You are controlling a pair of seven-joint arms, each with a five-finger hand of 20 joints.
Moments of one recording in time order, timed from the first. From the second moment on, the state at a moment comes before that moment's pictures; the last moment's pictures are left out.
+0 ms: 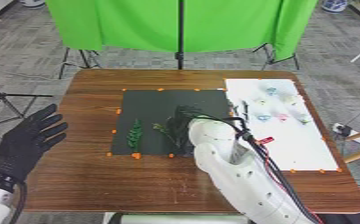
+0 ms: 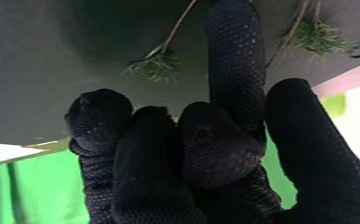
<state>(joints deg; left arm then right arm) 134.2 -63.1 -117.3 -126.1 40.3 -4.1 -3.9 -71.1 -78.1 50.4 -96.0 -130.4 -29.3 39.3</state>
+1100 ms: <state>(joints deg) 134.9 -64.0 -117.5 -126.4 40.4 -4.1 -3.7 -71.3 -77.1 56.0 -104.2 -129.6 -30.5 37.7</state>
